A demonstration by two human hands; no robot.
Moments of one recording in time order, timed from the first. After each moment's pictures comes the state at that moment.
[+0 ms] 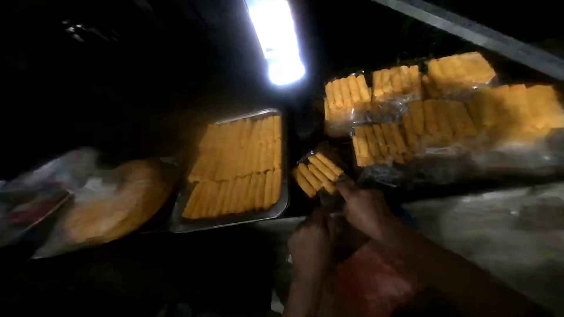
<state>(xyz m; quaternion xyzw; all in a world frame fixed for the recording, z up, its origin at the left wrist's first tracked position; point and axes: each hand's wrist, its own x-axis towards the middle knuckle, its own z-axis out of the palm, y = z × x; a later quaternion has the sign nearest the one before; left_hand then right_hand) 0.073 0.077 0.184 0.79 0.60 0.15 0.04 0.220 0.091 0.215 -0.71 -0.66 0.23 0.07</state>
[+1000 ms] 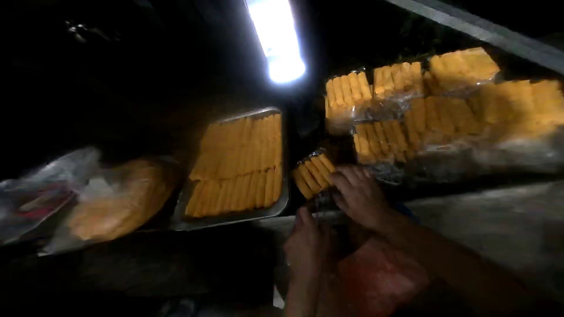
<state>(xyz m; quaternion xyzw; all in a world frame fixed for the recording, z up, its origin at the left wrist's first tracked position) 0.066 0.074 0.187 0.75 0.63 0.17 0.10 0.225 0.104 0.178 -0.58 -0.74 -0.01 0.33</state>
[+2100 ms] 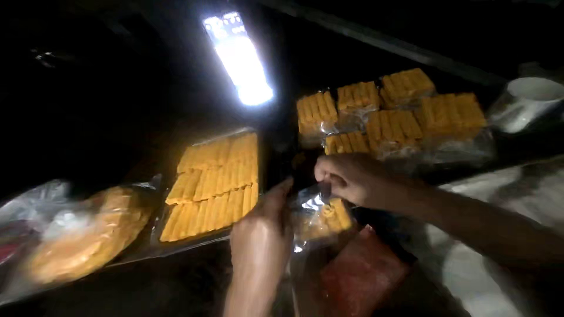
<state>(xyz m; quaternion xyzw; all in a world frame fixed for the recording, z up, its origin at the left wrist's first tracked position) 0.073 0.086 0.295 0.85 0.44 0.29 0.00 0.287 0.073 0.314 -0.53 -0.78 0.21 0.27</state>
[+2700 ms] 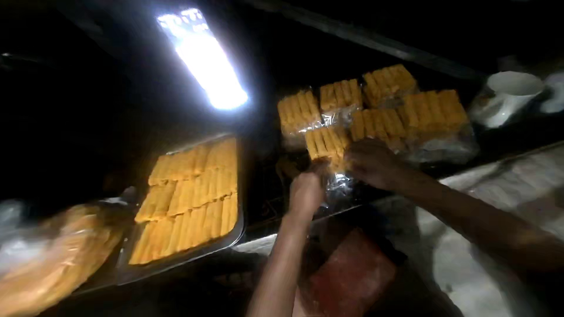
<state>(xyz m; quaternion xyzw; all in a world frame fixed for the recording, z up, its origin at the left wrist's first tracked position) 0.187 0.164 0.225 0.88 0.42 0.09 0.21 0.381 0.087 0.219 -0.62 -0.75 0.02 0.24</state>
